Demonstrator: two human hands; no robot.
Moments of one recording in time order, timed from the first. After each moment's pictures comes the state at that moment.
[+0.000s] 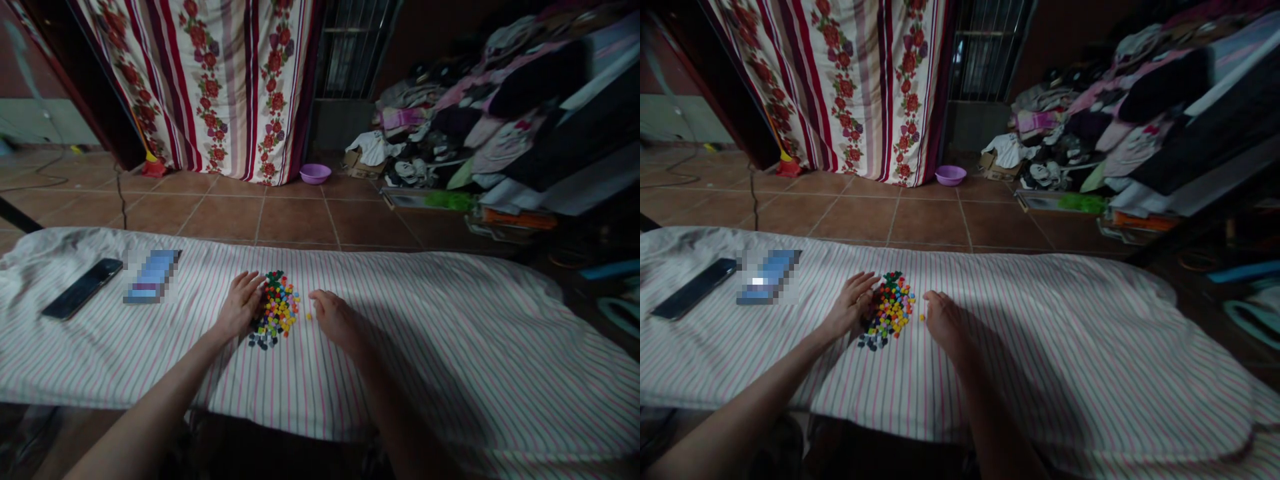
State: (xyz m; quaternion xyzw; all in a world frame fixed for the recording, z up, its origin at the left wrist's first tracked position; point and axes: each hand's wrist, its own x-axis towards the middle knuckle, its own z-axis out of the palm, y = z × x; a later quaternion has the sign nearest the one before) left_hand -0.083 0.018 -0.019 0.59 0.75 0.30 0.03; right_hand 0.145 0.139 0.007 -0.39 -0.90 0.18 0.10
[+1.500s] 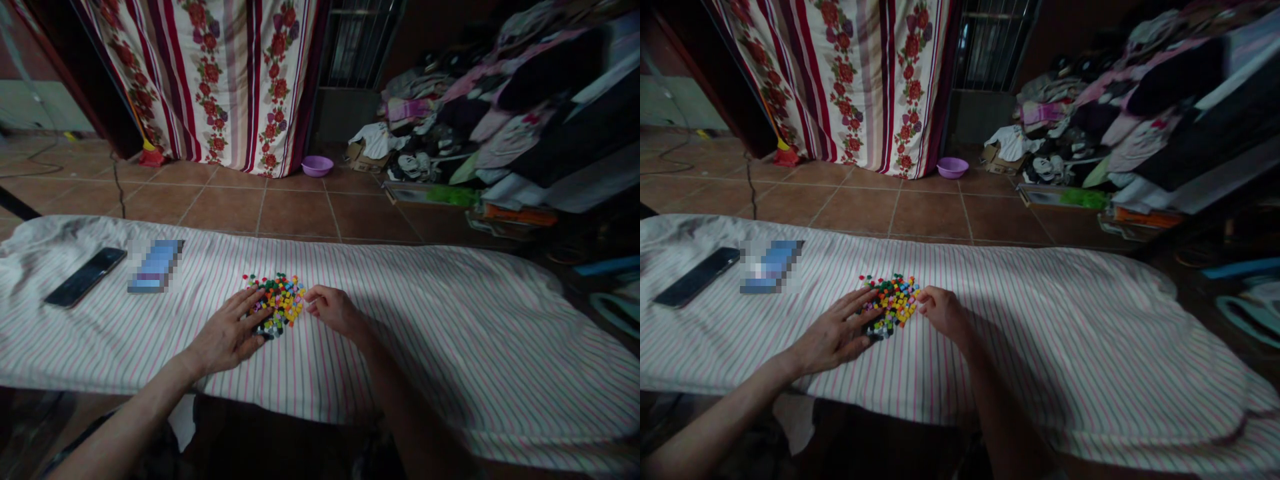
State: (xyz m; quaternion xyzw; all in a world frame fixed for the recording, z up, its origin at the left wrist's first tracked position) left_hand -0.073 -0.055 0.009 0.77 0.61 0.19 -0.02; right_hand 0.140 0.138 -0.005 -0.38 -0.80 0.45 0.15
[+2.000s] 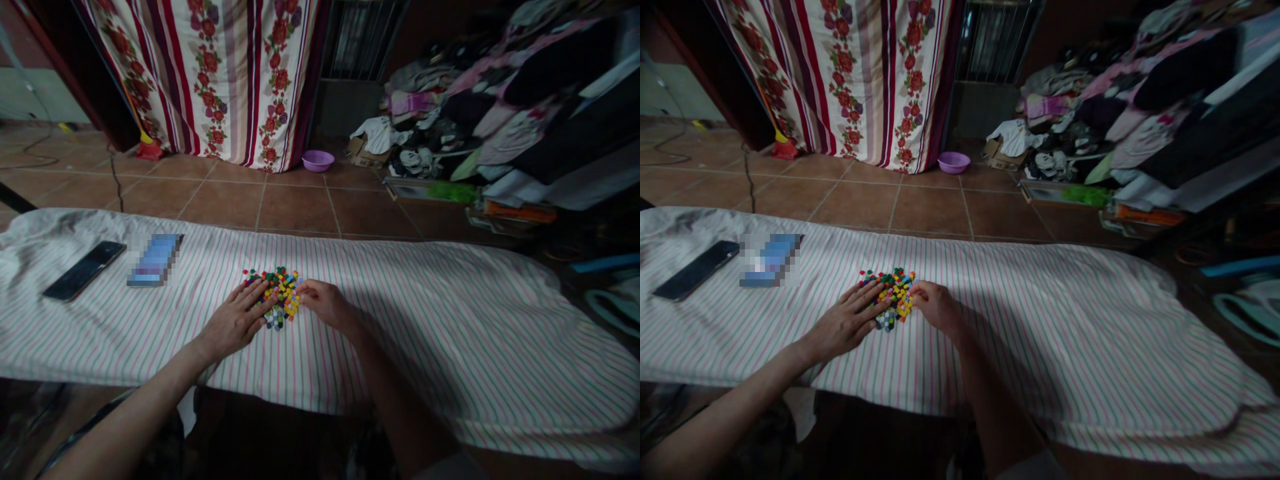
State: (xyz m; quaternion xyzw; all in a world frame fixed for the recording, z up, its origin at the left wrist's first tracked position) left_hand -0.070 -0.040 -0.009 0.77 0.62 0.13 -0.08; right_hand 0.125 0.137 -0.012 -0.30 -0.82 0.46 0.18
